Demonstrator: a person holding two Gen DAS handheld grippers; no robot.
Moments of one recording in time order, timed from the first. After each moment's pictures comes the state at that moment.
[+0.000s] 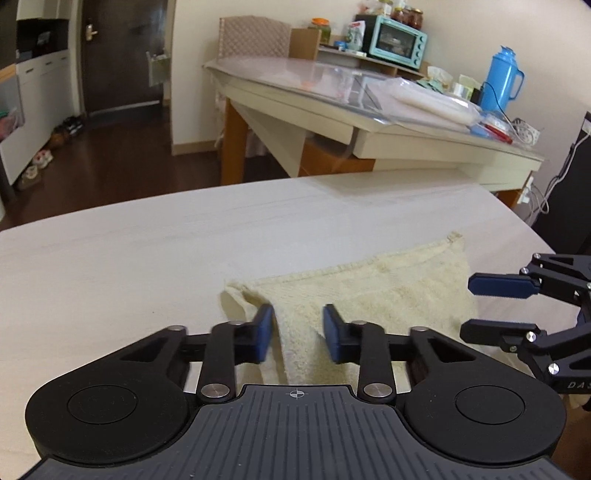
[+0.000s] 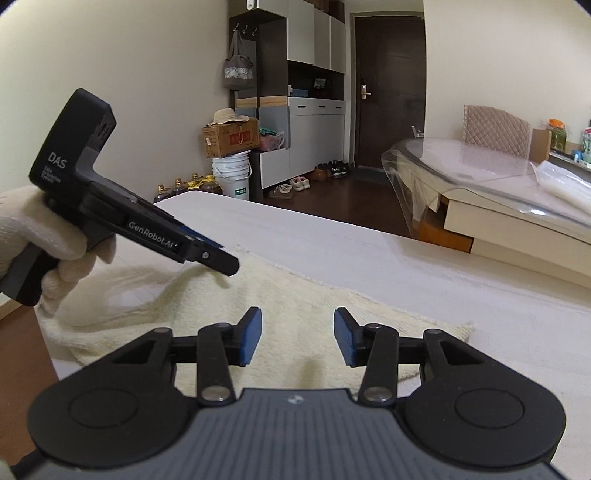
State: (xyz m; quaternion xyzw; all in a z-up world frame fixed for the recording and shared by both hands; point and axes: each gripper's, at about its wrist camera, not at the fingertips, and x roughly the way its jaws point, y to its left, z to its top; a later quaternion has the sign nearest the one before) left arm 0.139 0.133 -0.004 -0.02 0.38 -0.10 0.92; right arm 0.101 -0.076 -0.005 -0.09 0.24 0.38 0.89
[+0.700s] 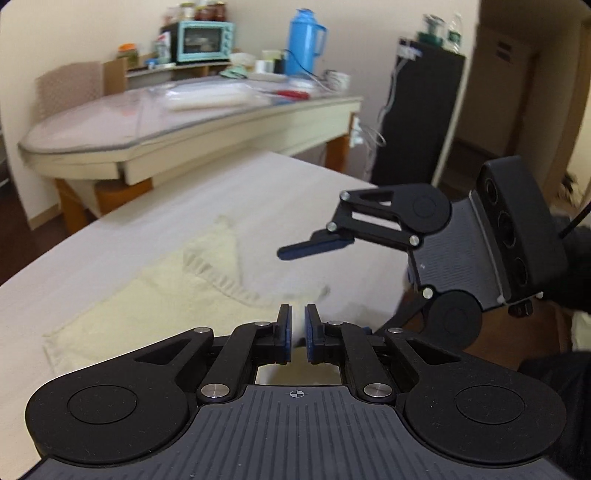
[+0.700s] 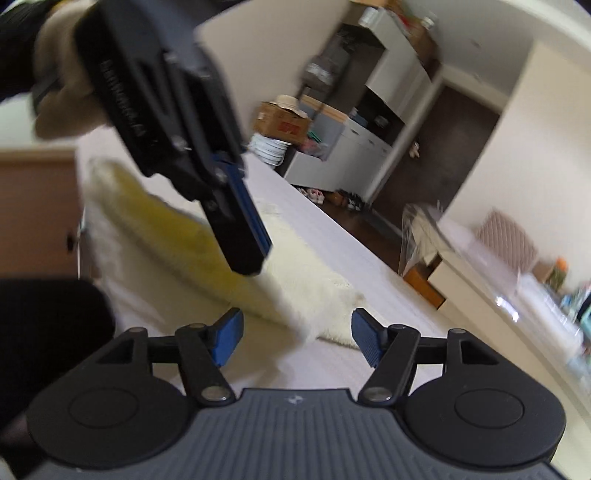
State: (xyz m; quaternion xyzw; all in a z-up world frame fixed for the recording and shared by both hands) left arm 0.067 0.015 0.023 0.10 0.34 -0.36 0.86; right arm 0.002 -0.110 -0.026 -0.35 0.09 0.39 0.85
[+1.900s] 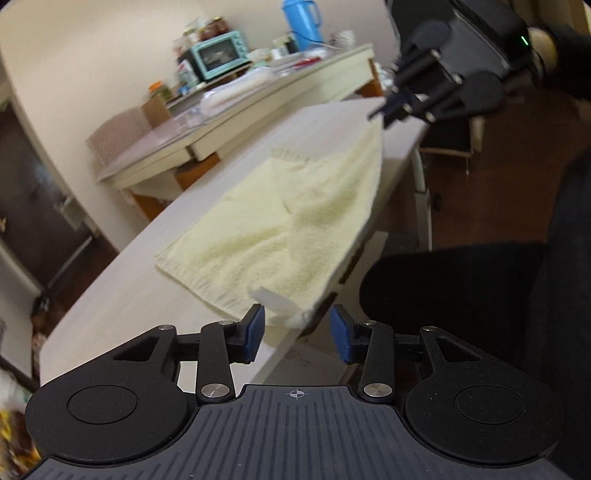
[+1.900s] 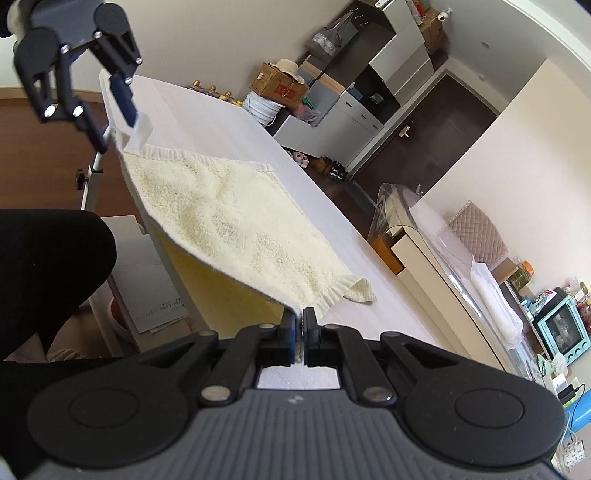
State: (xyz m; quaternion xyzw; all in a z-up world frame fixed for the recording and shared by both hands) left arm -0.076 0.077 -0.013 0.31 0.28 -0.25 0.87; right arm -0.042 -0.139 -0.005 -0.40 0.13 0.34 0.84
